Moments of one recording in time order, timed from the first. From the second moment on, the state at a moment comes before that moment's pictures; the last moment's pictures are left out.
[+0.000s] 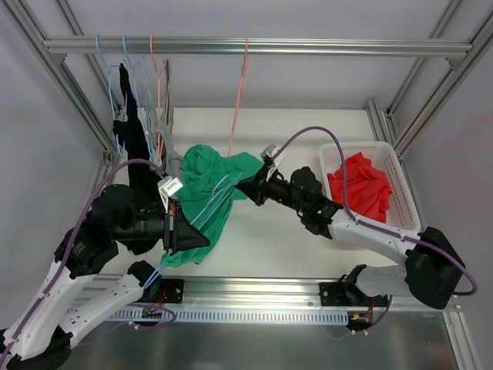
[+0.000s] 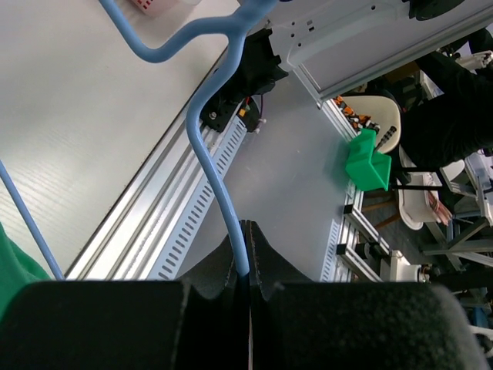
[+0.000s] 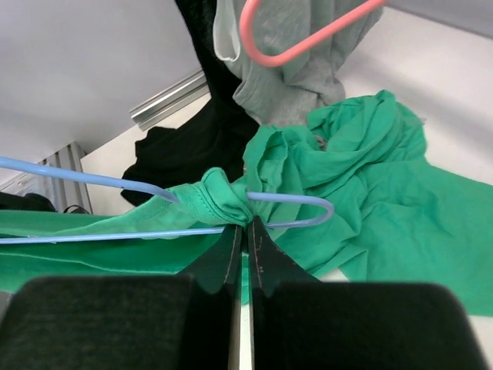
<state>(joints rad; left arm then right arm) -0.66 0.57 1.00 -0.79 0.70 -0.57 0.87 1.28 0.75 0.47 -0.22 0.26</state>
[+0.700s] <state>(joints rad) -1.11 1.12 1.70 -0.66 0.47 -0.30 0.48 0.75 1.00 -0.27 0.25 0.21</state>
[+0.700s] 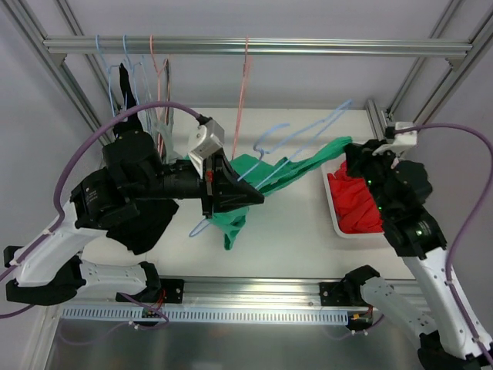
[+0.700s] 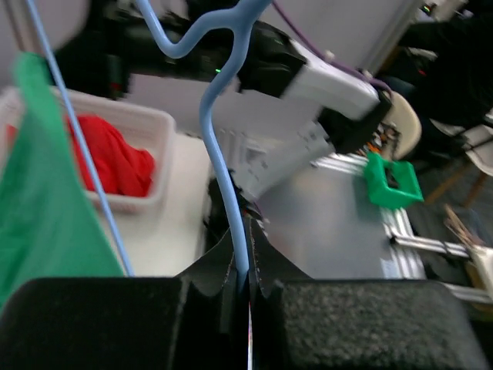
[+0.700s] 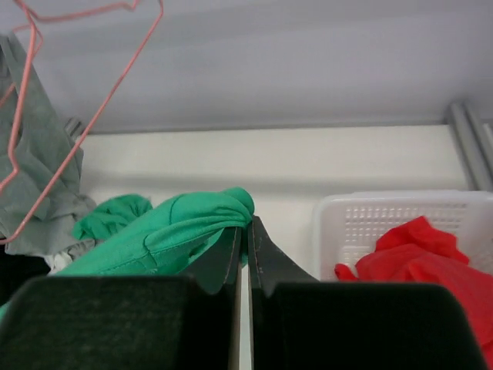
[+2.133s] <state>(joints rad) -1.11 0.72 1.02 -0.19 -0.52 -0.32 0.73 0.89 0.77 -0.41 -0.16 0.43</state>
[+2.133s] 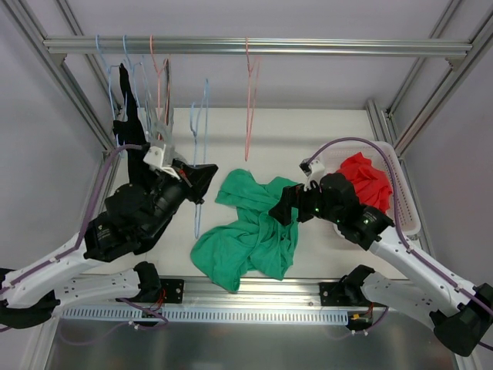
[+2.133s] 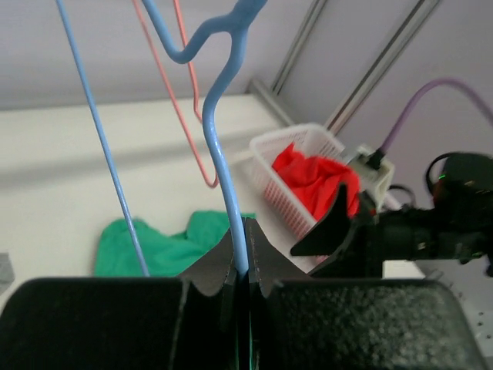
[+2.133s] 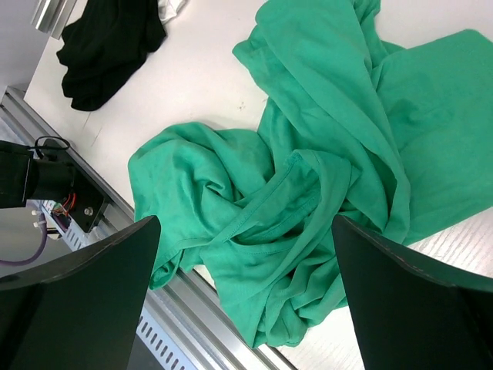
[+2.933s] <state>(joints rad) -0.56 1.43 1.77 -0.49 0.00 -0.46 0.73 0.76 0.77 -0.45 -0.13 0.40</state>
